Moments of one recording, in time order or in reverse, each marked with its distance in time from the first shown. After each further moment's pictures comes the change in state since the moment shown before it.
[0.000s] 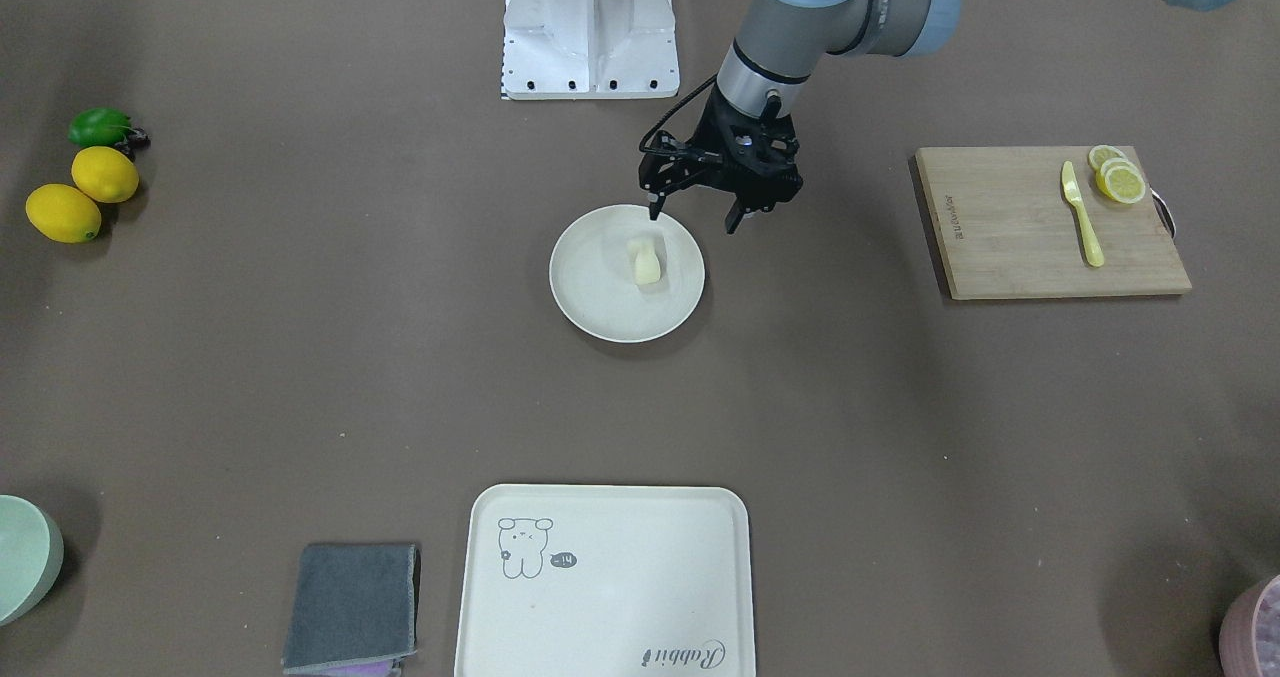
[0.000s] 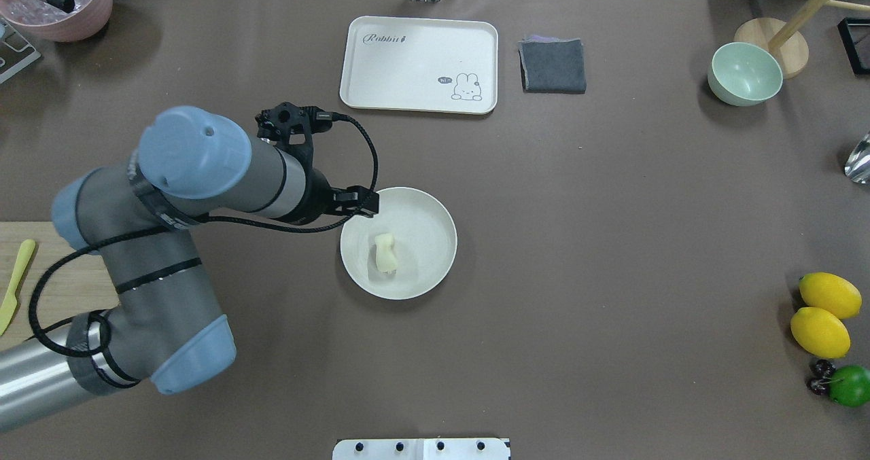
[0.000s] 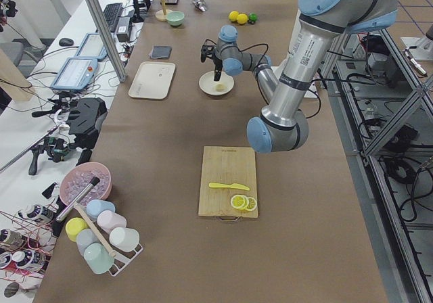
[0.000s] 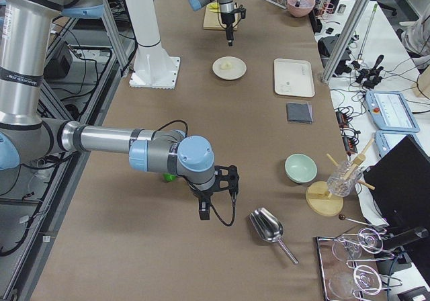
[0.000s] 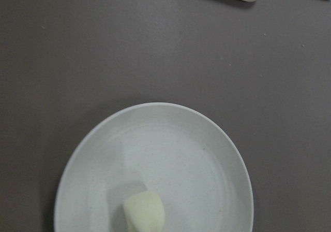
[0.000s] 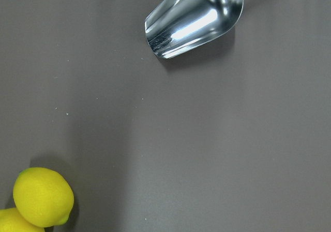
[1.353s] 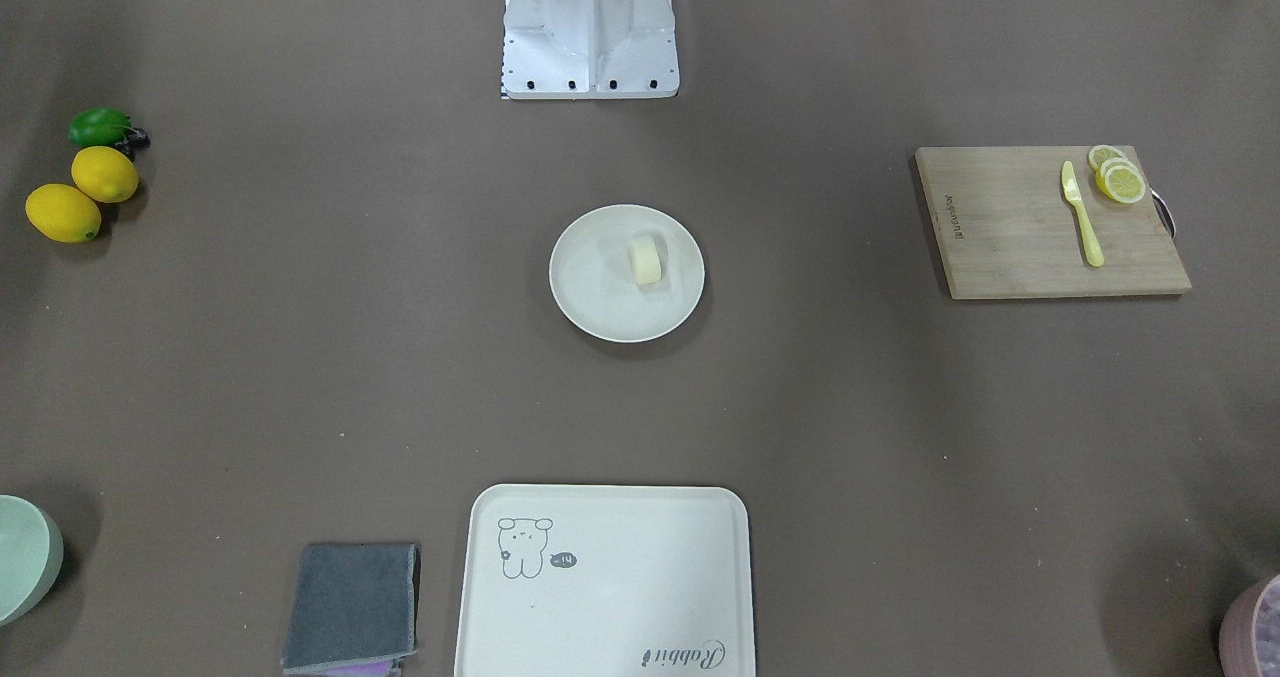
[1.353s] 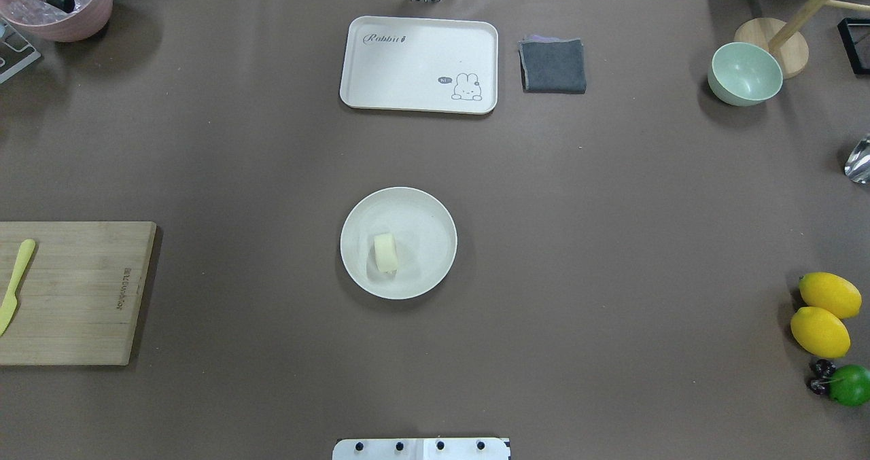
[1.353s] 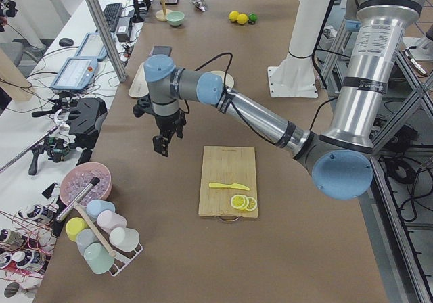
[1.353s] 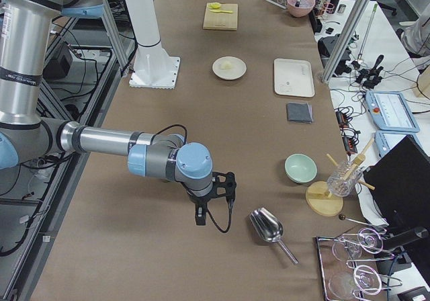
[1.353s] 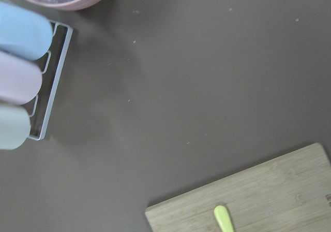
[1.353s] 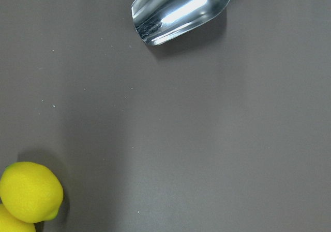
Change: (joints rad) left arm -0.940 0.395 0.087 0.469 -0.389 1.498; right arm 0.000 -0.005 -0.031 0.001 -0.006 0.000
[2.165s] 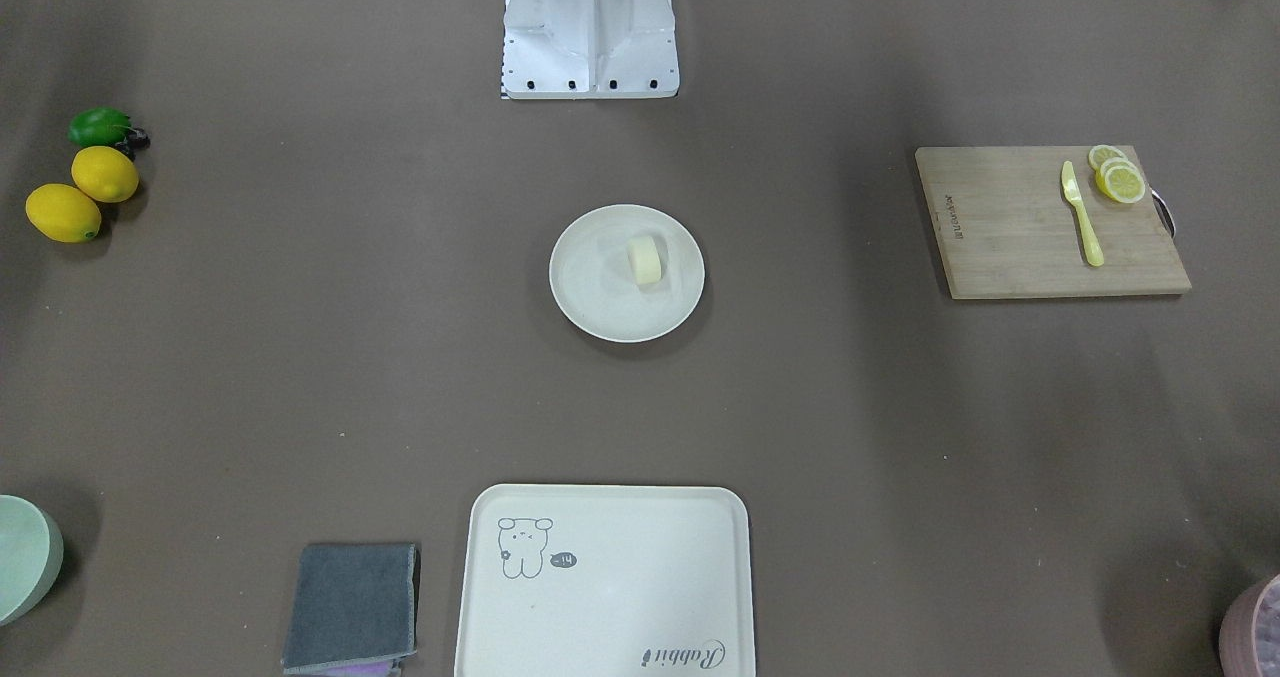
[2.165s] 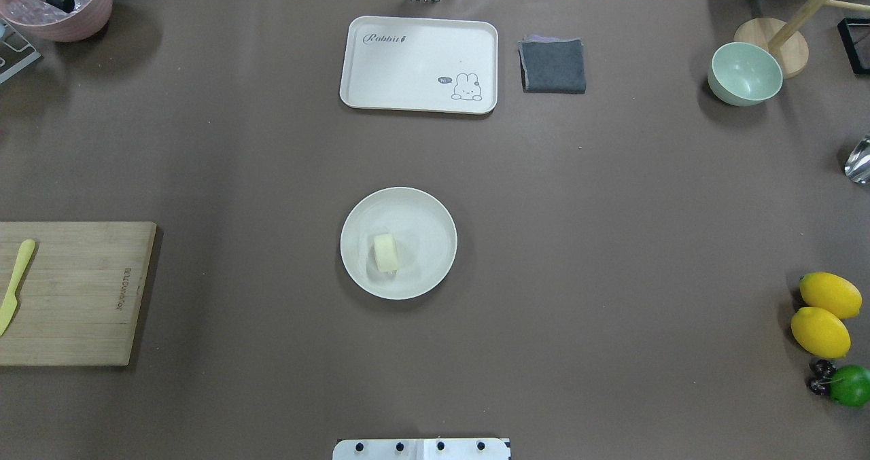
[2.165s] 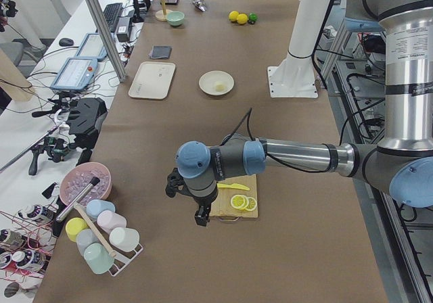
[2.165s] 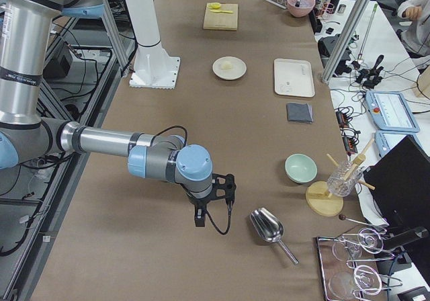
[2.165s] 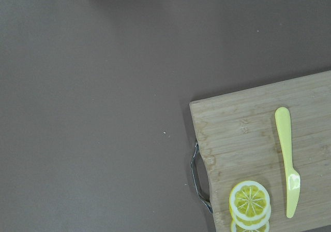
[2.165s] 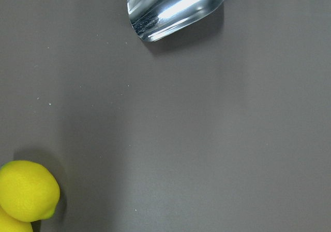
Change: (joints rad) left arm -0.100 0.252 0.086 -0.103 -0.126 0.055; right arm 0.000 -0.001 -0.008 0.000 -0.001 0.000
